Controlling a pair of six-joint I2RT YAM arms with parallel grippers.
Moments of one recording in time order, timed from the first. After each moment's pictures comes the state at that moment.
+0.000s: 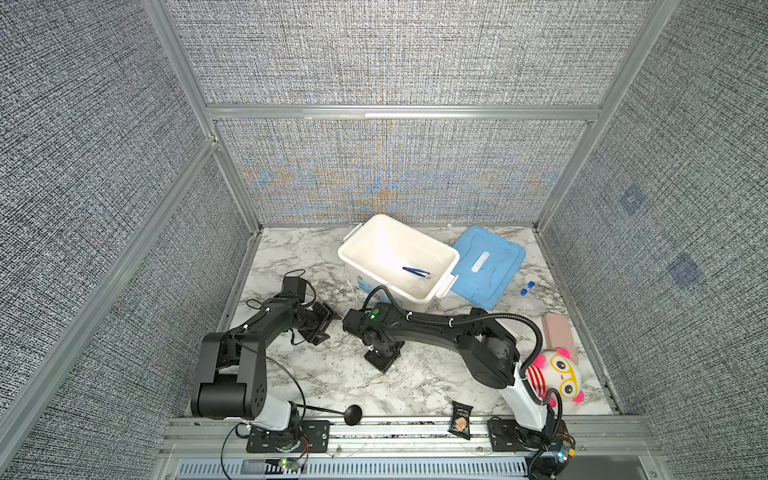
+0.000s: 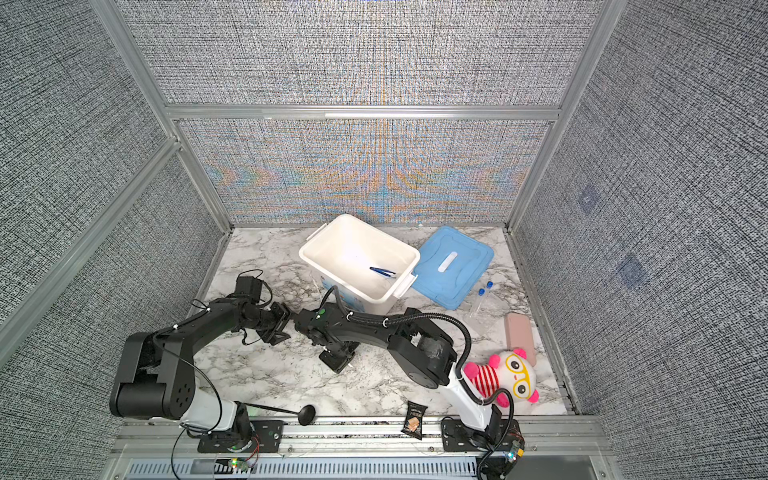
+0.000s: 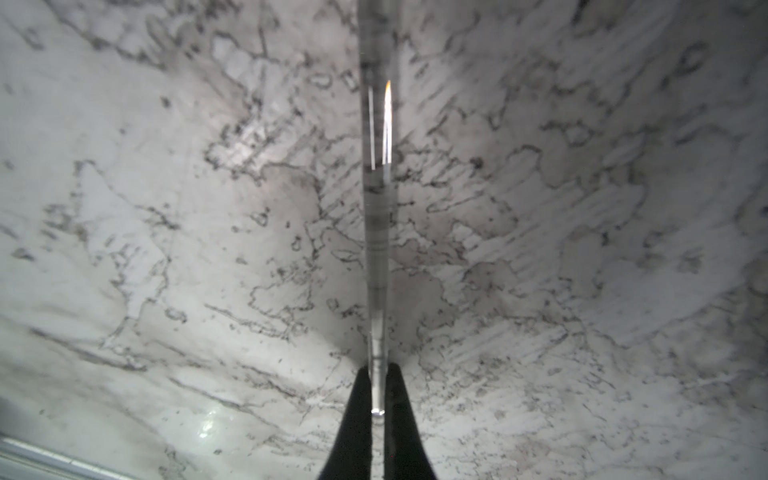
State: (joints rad) left arm -0.07 1.50 0.77 -0.52 0.53 -0.92; right arm 1.11 2.20 1.72 -1.13 0.04 0.20
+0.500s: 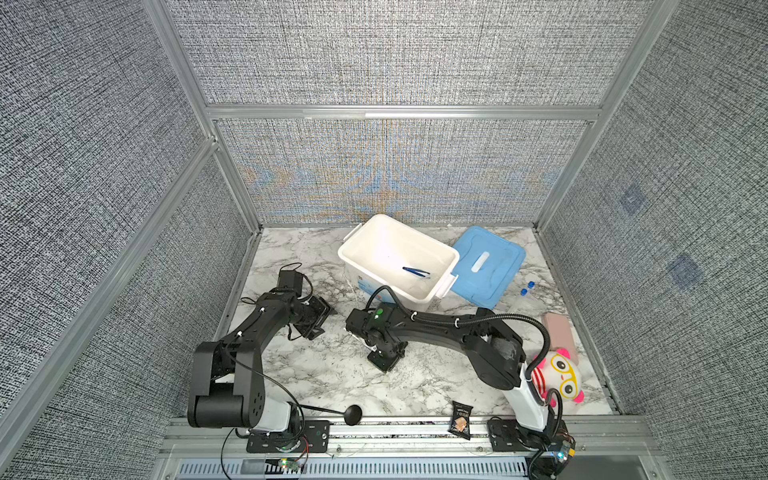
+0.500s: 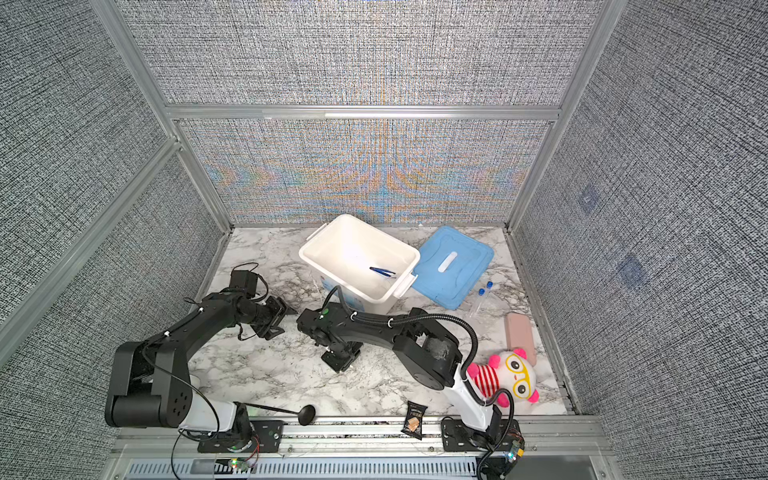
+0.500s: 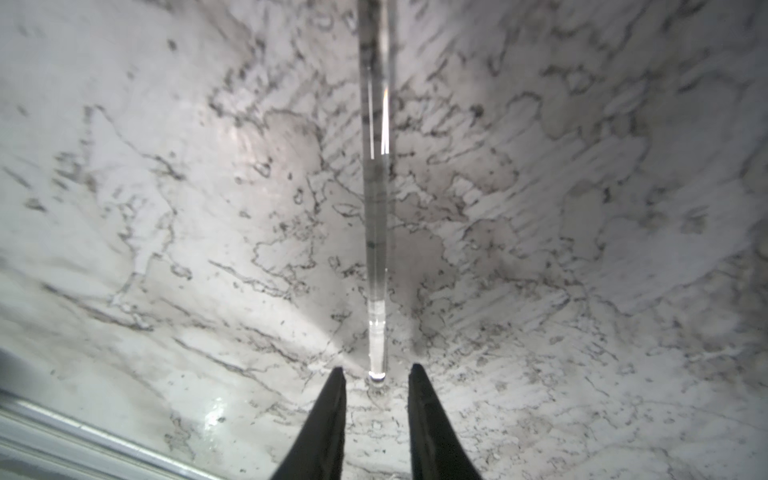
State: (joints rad) left arm -0.05 1.46 0.82 -0.62 0.46 -0.88; right arm 1.11 2.16 1.67 -1.14 0.02 0.20
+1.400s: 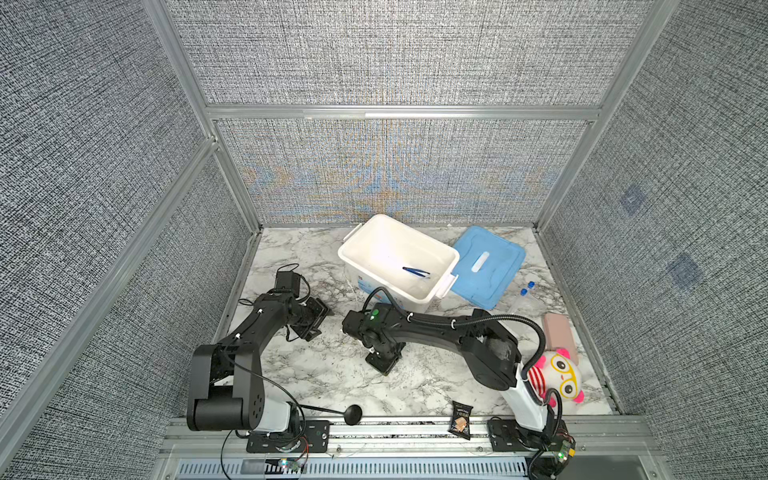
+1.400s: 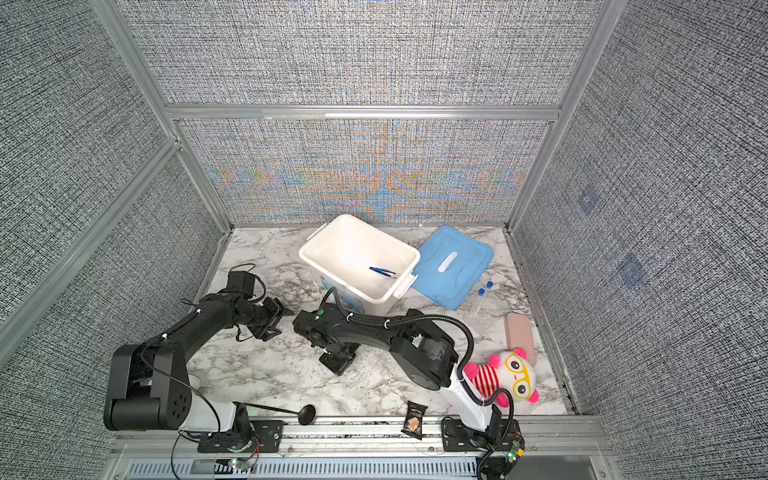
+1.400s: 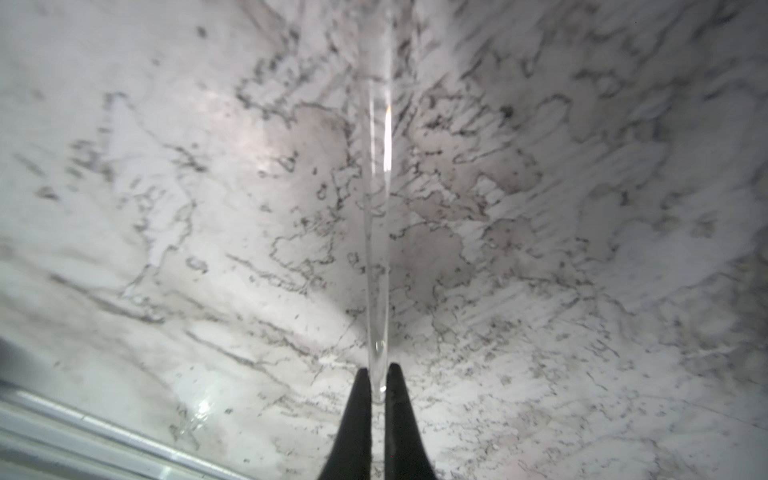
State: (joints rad) left arm -0.04 1.44 0.82 -0.63 0.44 -0.88; right arm 1.12 2.17 1.74 -1.19 0.02 0.18
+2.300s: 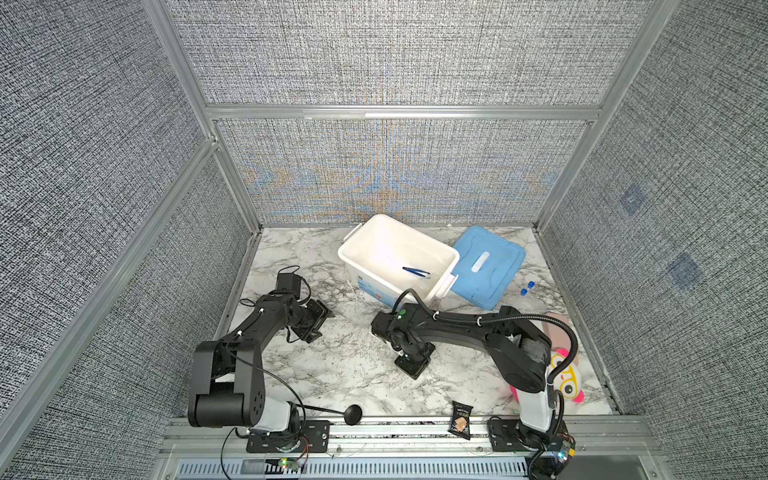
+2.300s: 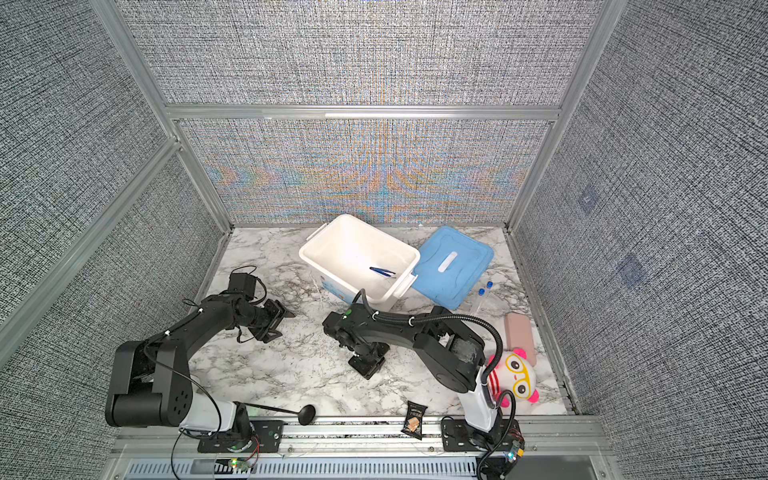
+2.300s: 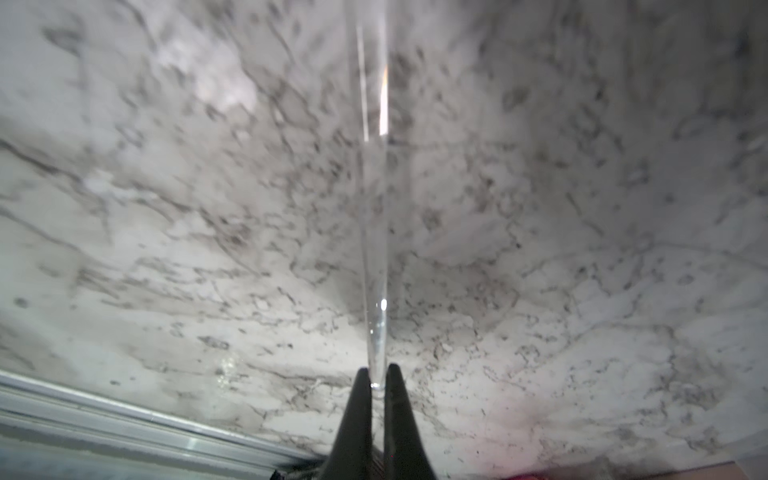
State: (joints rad) left arm -0.04 1.46 0.80 -0.61 0.45 -0.88; right arm 1.04 1.97 1.38 -1.18 0.04 0.20
